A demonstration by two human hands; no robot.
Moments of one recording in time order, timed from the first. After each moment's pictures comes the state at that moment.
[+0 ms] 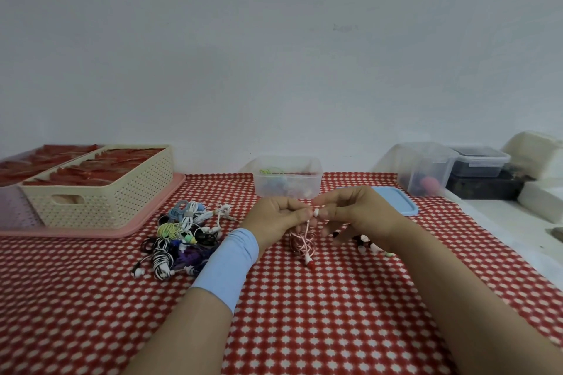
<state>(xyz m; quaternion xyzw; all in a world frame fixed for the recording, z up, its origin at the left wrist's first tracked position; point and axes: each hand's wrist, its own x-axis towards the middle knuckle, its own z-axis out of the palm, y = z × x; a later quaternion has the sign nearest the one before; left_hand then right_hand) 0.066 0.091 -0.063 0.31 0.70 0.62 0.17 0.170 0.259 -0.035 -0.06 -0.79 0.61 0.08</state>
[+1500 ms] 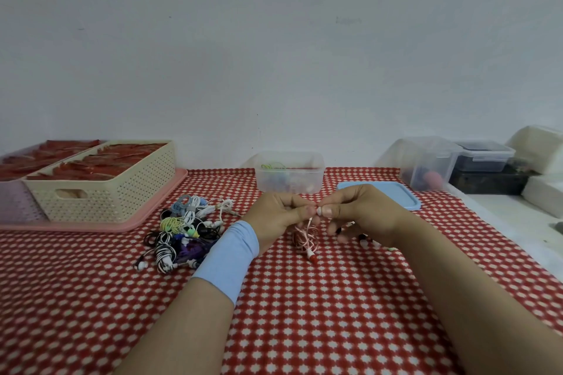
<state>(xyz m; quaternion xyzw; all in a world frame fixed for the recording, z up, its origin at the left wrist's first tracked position) 0.068 0.089 -0.064 0.33 0.67 0.63 0.20 0.172 0.259 -0.034 -0.07 -0.79 0.61 0.04</state>
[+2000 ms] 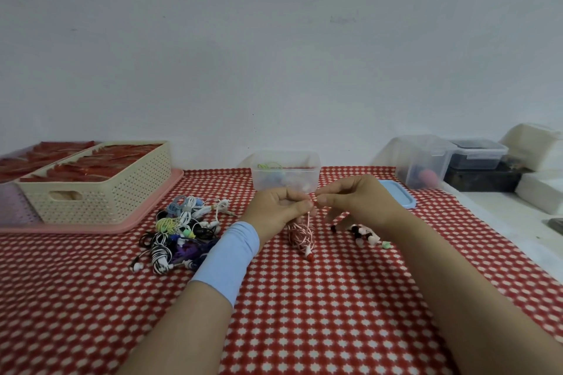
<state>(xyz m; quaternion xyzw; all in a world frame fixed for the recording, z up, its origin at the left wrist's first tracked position) 0.070 0.093 -0.060 0.31 0.70 0.62 0.16 0.171 0.259 -0.031 -0.08 -0.81 0.56 0.14</state>
